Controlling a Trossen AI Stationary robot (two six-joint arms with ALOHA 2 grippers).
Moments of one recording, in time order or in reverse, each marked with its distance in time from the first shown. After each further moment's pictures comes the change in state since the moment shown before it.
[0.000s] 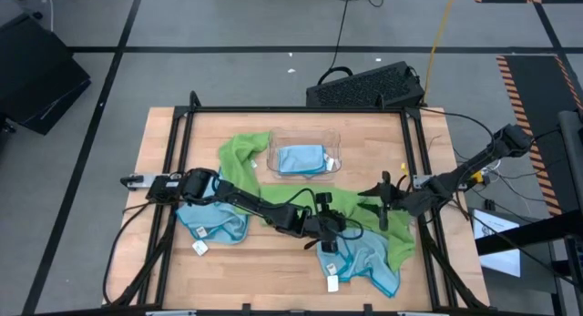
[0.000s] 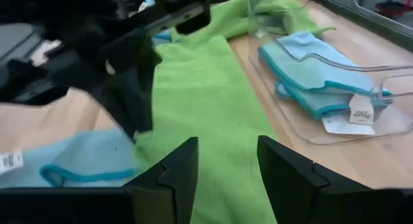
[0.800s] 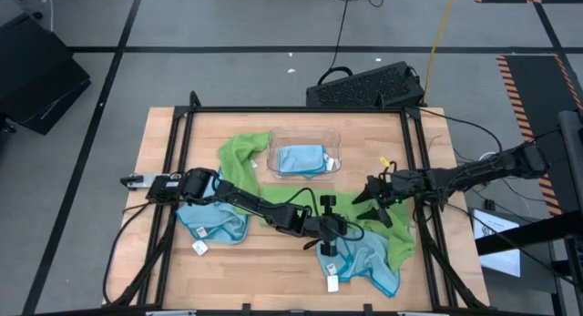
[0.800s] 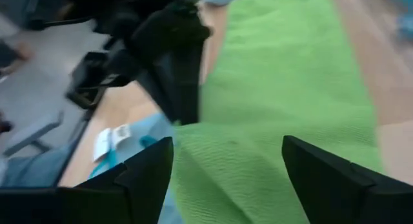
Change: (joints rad) left arm 0.000 0.000 0.001 0.034 0.088 0.079; right arm -0.433 0.075 0.000 0.093 -0.834 0.032
